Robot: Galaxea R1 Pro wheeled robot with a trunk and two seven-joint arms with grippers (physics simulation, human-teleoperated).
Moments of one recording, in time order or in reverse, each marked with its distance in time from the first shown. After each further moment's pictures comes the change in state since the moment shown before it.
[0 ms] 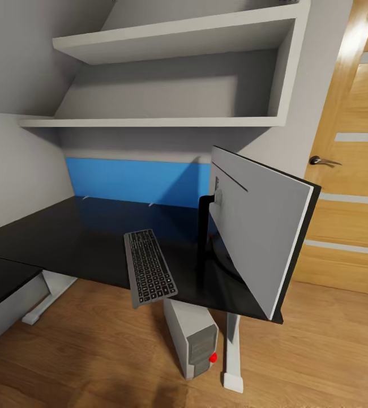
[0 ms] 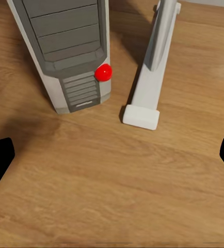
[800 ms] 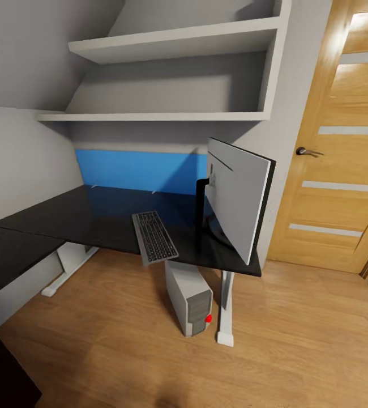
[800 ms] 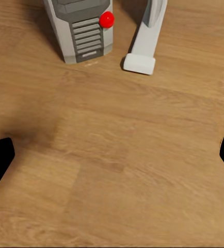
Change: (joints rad) left arm 0.000 0.000 0.000 0.000 0.000 0.000 0.000; right arm 0.000 0.000 0.001 0.000 0.000 0.000 -0.001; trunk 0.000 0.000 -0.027
